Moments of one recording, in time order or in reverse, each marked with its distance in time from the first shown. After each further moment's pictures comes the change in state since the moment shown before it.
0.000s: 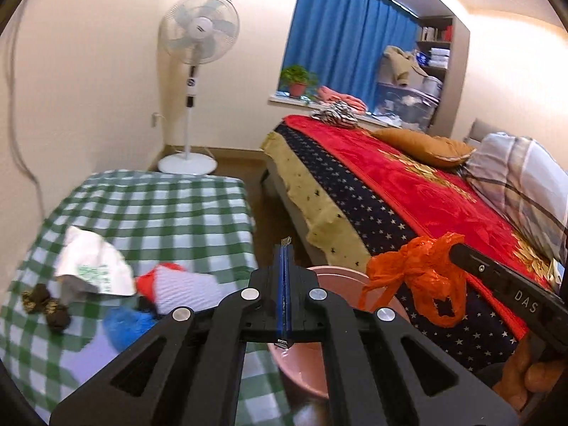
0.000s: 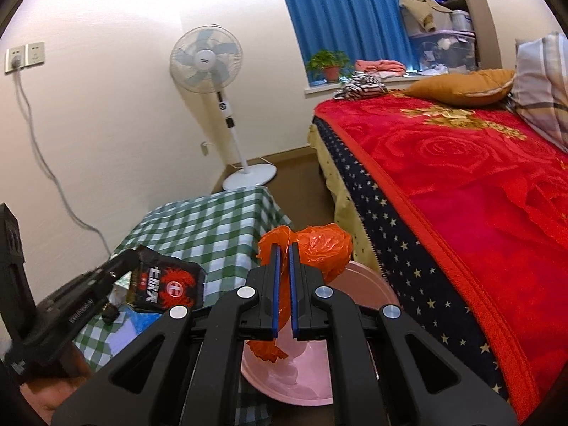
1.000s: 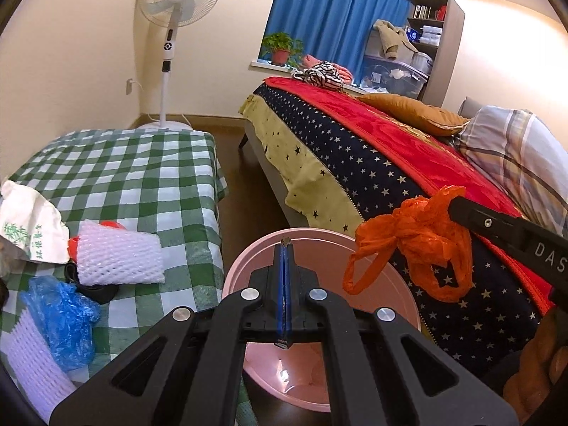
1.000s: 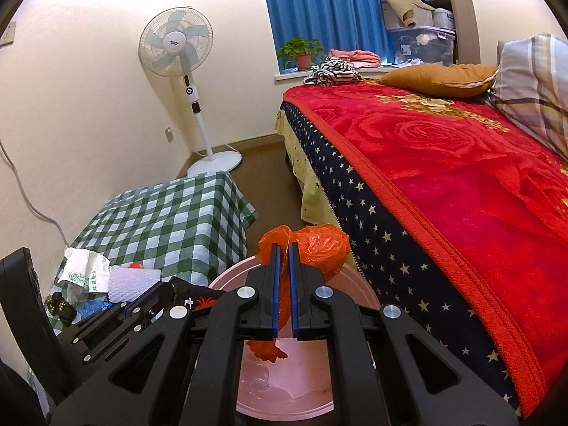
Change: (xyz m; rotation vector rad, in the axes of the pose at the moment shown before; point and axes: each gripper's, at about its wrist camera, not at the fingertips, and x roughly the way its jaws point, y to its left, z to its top) left arm 0.072 -0.017 -0.044 -0.006 0.111 -0.067; right arm 0.041 -0.002 -0.009 -0.013 0.040 -0.149
